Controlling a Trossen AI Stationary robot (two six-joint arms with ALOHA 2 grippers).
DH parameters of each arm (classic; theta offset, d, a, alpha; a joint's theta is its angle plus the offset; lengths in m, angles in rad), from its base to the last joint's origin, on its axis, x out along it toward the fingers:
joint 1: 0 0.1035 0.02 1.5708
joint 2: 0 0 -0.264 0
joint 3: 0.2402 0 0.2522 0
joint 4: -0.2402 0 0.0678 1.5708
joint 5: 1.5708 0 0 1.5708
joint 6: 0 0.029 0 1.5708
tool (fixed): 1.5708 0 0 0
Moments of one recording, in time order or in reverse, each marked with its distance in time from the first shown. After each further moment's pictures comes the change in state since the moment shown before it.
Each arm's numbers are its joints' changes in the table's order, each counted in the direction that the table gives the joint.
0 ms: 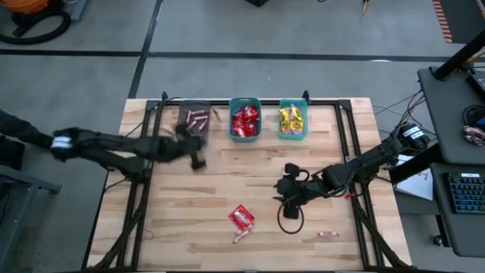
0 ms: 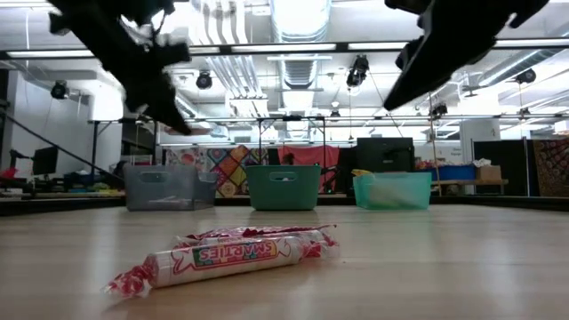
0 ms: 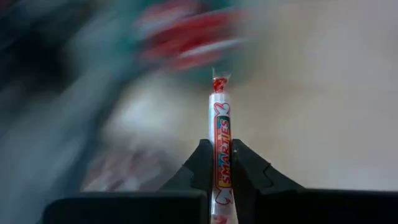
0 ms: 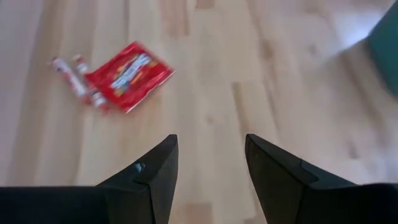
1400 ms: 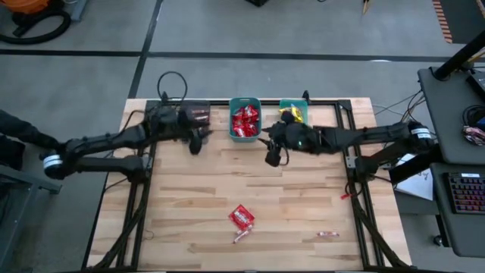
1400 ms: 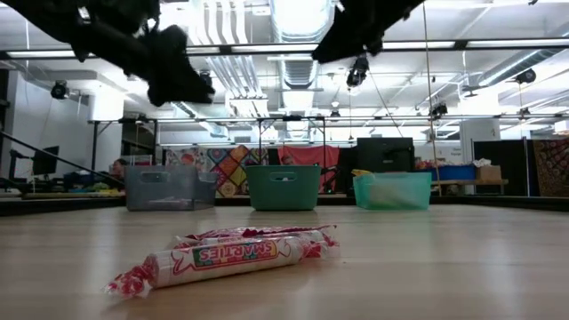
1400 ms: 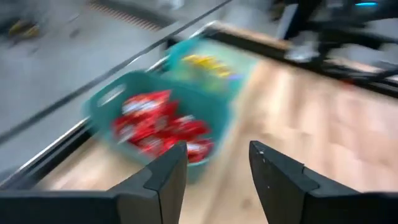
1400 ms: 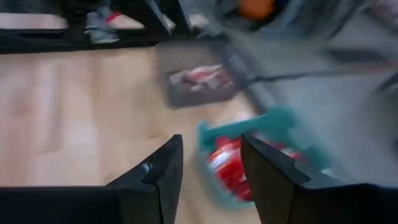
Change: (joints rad) left arm 0.454 0.188 -0.102 0.390 0.609 -0.096; right arm -0.421 0.080 0.161 0.156 0.091 -0.390
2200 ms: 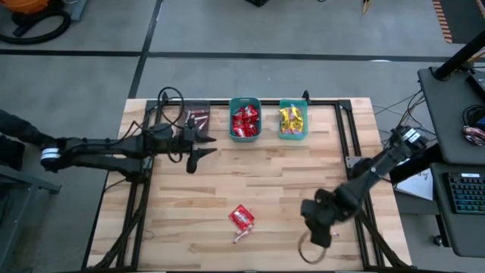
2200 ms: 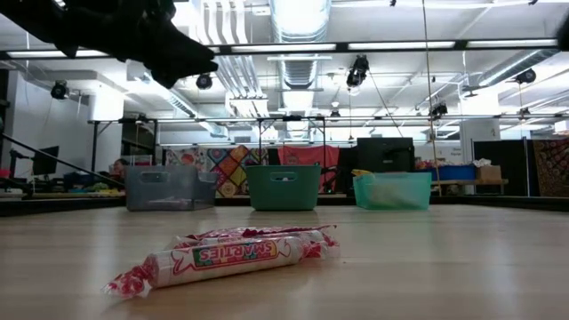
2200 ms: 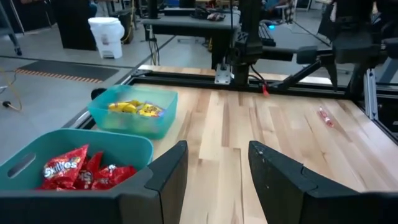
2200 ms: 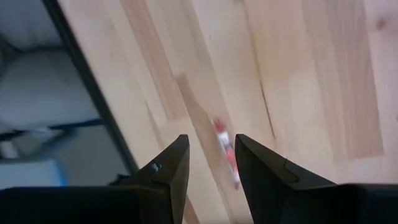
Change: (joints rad) left arm -0.273 0.065 -0.093 0.221 -0.012 0.085; right arm 0.660 -0.130 0.097 -0.804 -0.583 1.042
